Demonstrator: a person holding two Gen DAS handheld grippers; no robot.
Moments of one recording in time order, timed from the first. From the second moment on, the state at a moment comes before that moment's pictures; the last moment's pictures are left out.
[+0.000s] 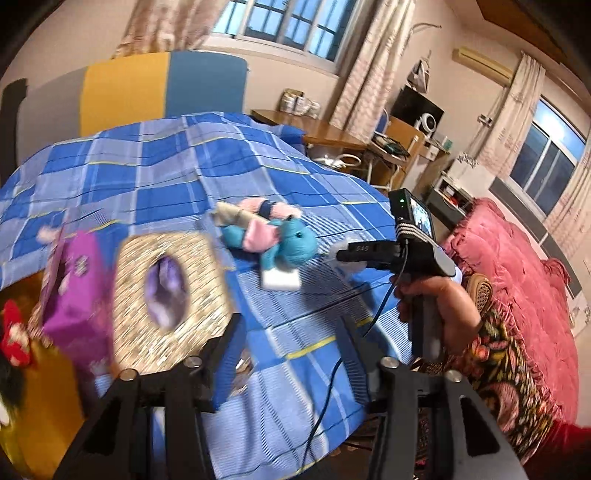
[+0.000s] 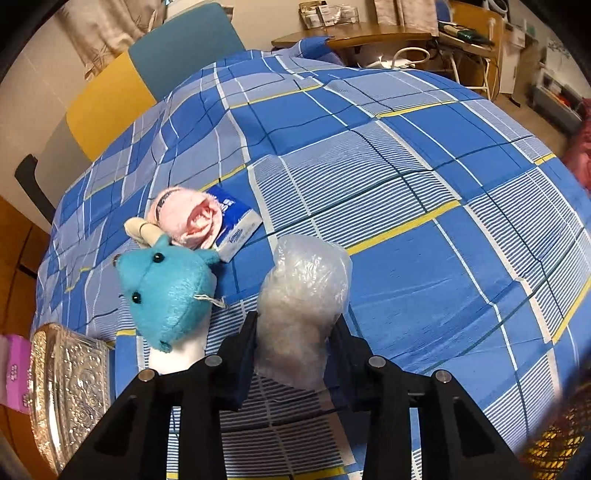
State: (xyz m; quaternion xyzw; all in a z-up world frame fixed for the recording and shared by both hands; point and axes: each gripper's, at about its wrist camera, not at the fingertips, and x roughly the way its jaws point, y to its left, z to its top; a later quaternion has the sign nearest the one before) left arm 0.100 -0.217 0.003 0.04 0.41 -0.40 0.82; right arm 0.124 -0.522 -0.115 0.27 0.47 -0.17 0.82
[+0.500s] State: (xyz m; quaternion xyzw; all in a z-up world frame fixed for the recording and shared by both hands) left arm 0.178 -0.363 -0.037 0.12 0.45 -0.36 0.81; right arm 0.121 -0.534 -0.110 0.30 0.46 -0.17 0.82
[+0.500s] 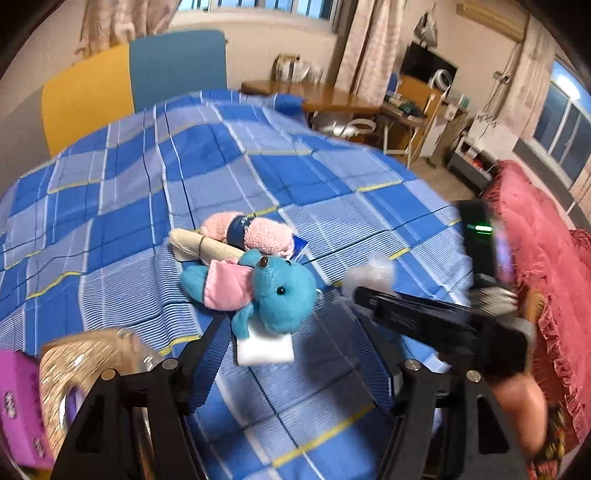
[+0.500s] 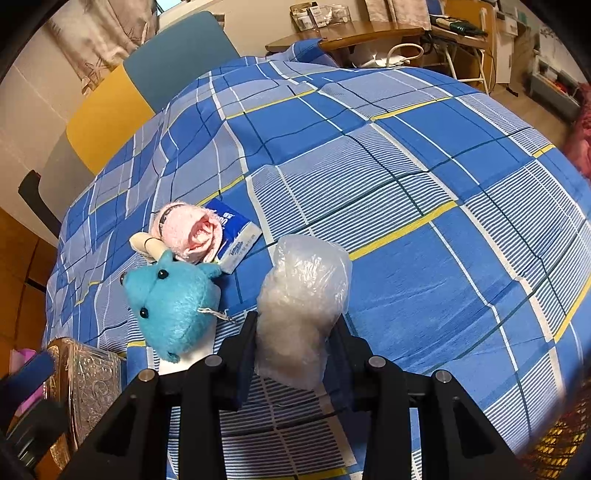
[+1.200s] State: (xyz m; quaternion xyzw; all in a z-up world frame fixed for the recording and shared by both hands) left arm 0.223 -0.416 -0.099 0.15 0.47 -0.35 0.80; right arm 0.120 -0.544 -0.118 0.33 0.47 -0.18 0.80
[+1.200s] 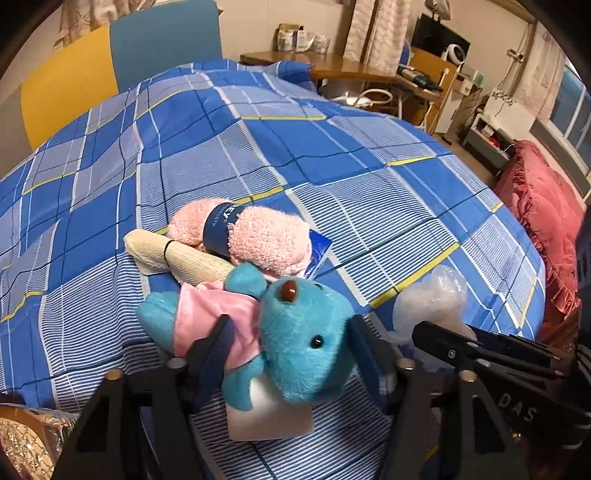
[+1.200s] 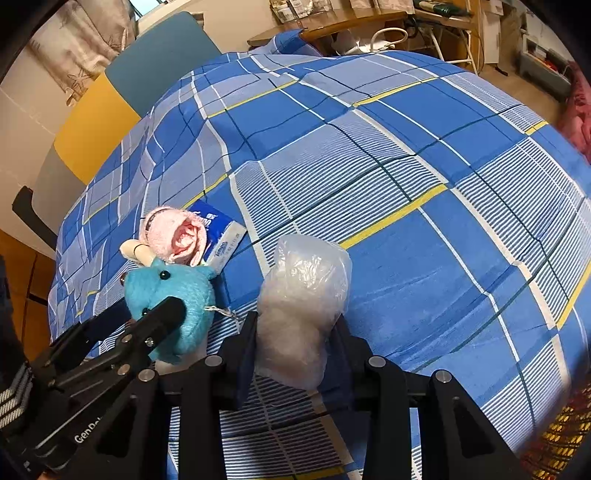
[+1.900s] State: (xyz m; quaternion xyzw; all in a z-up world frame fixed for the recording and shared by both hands) left arm 0.210 -0.368 -0.023 0.07 0.41 -0.37 0.83; right arm 0.118 -0.545 -0.116 0.33 0.46 -0.18 0.81
